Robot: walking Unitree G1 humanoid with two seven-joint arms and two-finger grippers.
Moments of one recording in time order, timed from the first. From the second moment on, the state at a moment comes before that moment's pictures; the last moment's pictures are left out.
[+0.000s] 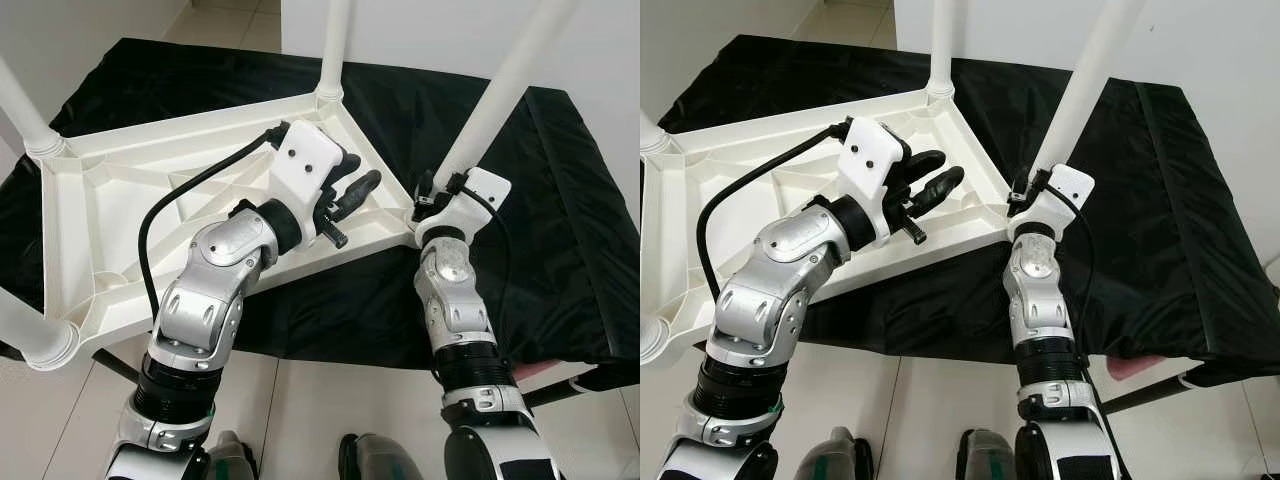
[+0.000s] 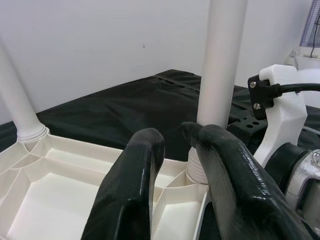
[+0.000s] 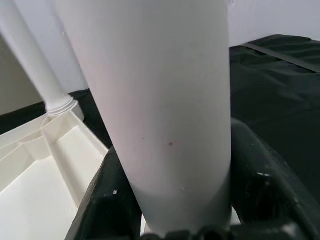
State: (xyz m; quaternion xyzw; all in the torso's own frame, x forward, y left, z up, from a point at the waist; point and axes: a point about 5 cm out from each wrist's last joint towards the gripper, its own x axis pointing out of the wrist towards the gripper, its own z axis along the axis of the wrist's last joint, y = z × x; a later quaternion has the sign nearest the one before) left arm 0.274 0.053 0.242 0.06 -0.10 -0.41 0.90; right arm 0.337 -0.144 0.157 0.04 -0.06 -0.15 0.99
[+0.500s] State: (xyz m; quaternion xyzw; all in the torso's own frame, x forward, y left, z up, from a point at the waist) left arm 0.274 0.053 0.243 0.06 -0.11 -0.41 0.90; right arm 0.347 -0.136 0.159 0.07 -0.05 -0.22 0.97
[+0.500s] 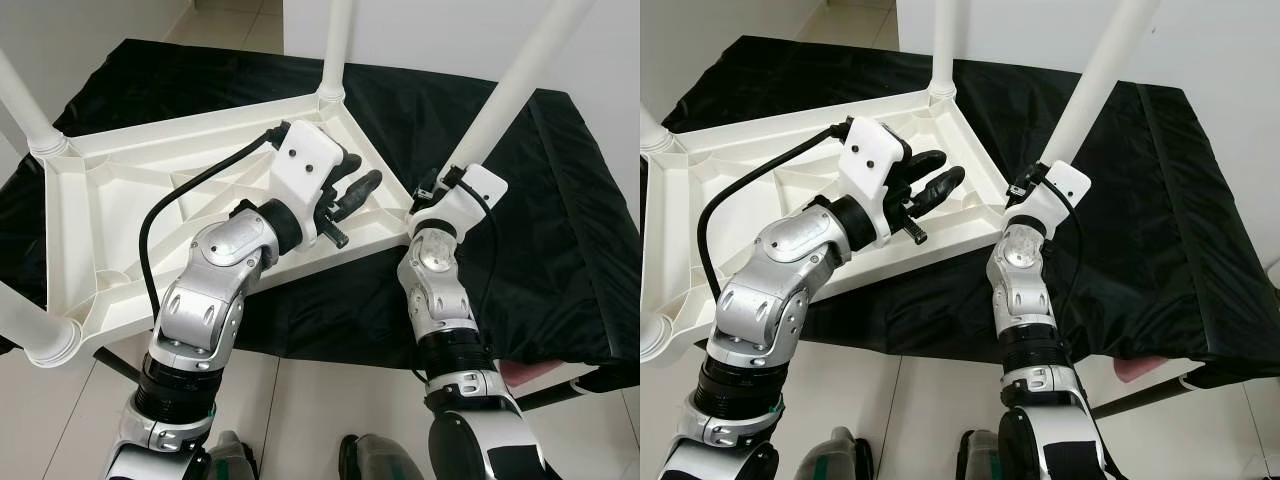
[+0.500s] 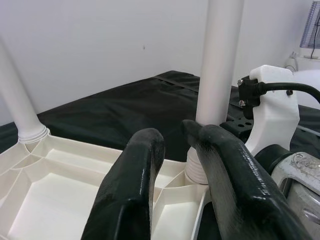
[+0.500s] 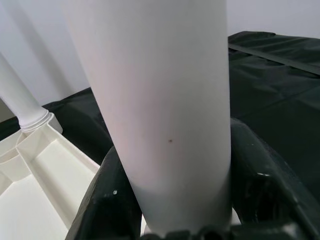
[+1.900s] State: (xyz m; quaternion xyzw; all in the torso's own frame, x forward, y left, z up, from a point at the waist) left arm 0.273 0.051 0.244 0.06 -0.11 -0.41 0.90; right arm 0.351 -0.131 0.142 0.03 -0.03 -0.21 0.98
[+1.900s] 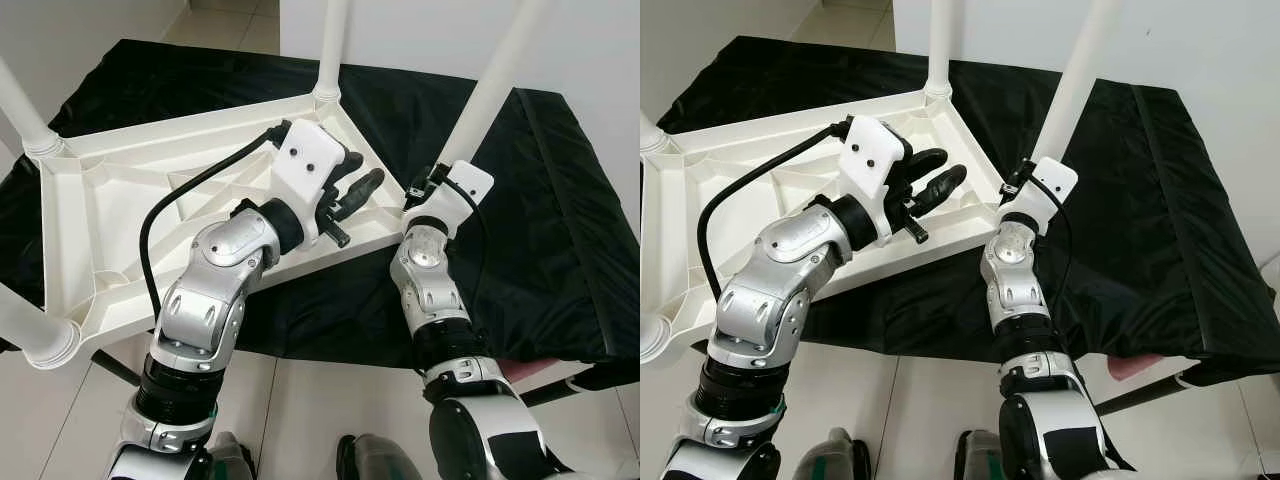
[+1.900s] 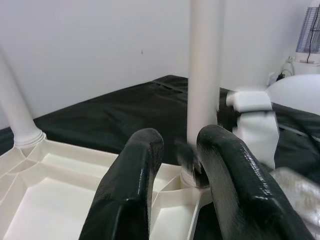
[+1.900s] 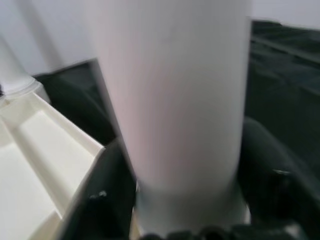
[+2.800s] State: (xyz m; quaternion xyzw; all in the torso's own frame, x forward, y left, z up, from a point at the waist) left arm 0.272 0.049 0.245 0.06 -0.11 -0.41 0.90; right arm 0.362 -0.158 0.154 0.03 -0.06 -0.16 0.99
